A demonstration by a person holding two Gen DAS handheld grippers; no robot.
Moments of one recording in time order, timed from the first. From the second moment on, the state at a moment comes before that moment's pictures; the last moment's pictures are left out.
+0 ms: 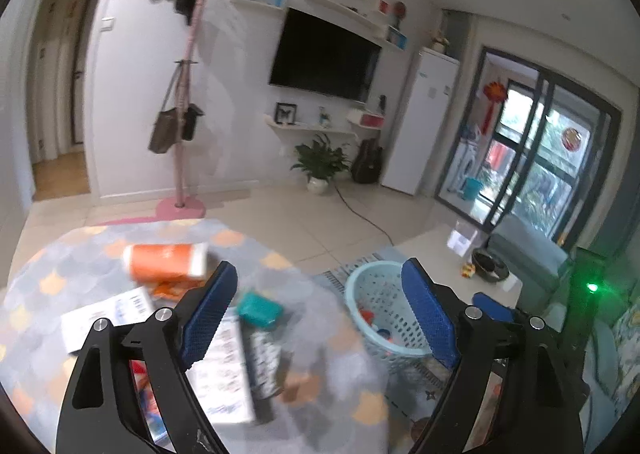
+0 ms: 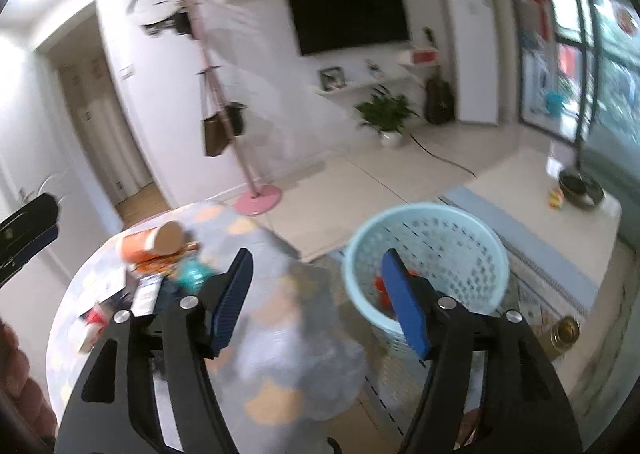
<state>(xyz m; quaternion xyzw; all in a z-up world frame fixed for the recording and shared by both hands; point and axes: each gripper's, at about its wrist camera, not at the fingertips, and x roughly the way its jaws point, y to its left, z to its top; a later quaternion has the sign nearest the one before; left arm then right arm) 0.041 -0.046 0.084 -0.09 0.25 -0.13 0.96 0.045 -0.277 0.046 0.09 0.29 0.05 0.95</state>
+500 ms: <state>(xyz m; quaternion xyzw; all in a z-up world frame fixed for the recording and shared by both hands) 0.063 0.018 -0.013 -0.09 0.40 -0.08 0.91 0.041 -0.200 0.017 0.05 0.33 0.13 0.93</state>
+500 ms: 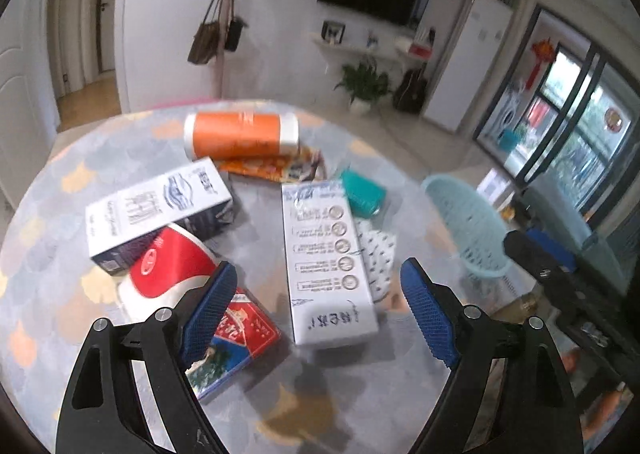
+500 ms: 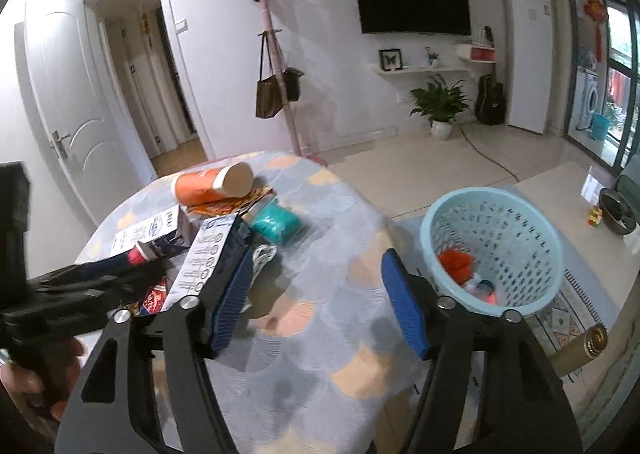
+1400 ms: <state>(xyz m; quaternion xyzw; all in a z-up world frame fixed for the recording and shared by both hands) 0.081 0.041 -0.015 -0.13 0.41 -0.06 0.90 0.170 -0.117 -0.049 -0.05 0.42 0.23 0.88</state>
